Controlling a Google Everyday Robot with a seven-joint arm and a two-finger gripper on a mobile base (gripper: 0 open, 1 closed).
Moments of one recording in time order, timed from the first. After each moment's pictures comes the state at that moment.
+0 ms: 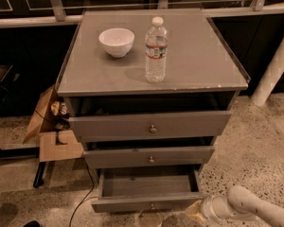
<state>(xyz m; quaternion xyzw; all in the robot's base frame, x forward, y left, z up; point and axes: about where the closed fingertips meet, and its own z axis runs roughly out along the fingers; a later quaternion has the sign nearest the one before) 0.422 -0.238 0.242 -0.49 0.80 0.25 0.23</state>
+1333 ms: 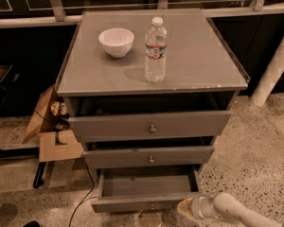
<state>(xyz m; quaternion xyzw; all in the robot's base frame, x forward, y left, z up) 0.469 -0.221 0.166 -0.60 0.72 0.14 0.31</state>
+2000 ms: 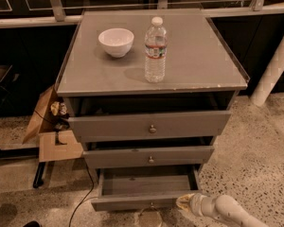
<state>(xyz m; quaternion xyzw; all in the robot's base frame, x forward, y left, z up) 0.495 -0.216 0.181 -0.60 0.69 0.10 0.38</state>
